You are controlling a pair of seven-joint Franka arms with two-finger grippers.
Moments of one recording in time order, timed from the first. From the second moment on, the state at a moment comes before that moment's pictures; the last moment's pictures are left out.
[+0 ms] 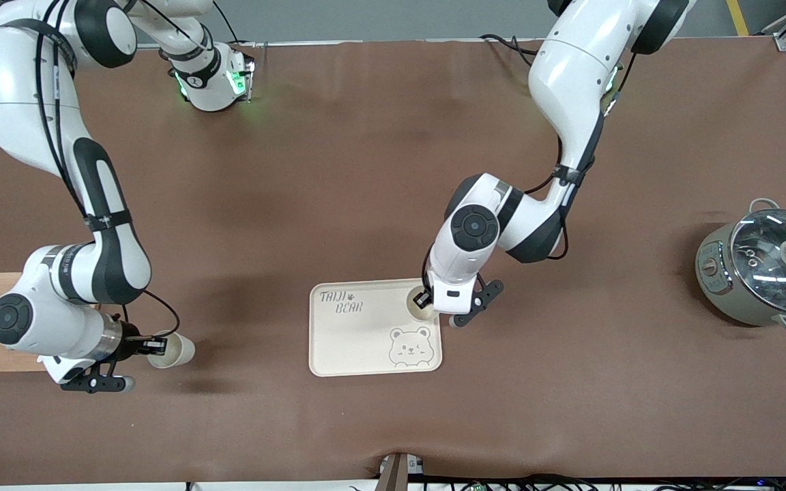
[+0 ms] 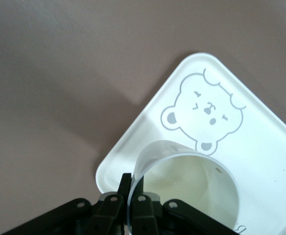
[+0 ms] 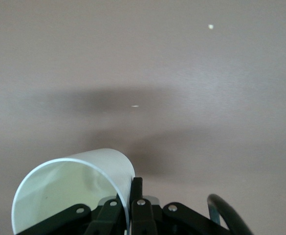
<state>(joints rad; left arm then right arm) -0.59 0.81 -0.02 -1.30 -0.07 2.24 -1.29 -0.04 0.82 0.07 -1.27 0.02 2.11 0.05</state>
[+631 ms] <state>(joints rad) -0.62 0.88 -0.02 -1.30 -0.07 2.30 -1.29 0.11 0.81 0.08 -1.20 0.02 2.04 0.37</state>
